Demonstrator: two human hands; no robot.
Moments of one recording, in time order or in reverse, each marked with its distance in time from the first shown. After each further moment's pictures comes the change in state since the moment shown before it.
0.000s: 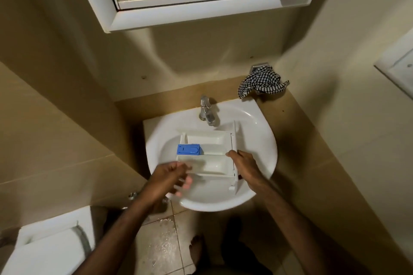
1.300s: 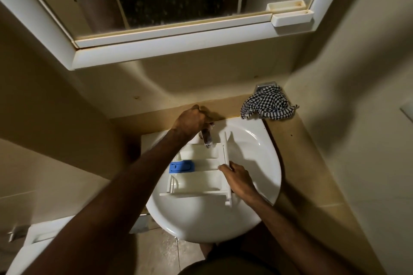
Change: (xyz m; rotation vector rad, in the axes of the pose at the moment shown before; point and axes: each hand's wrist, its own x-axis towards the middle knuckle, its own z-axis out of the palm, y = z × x) left_hand 0.202 0.162 0.030 1.483 0.210 0.600; right_hand 0.057 -0.030 -0.012 -0.292 -0.090 -0.084
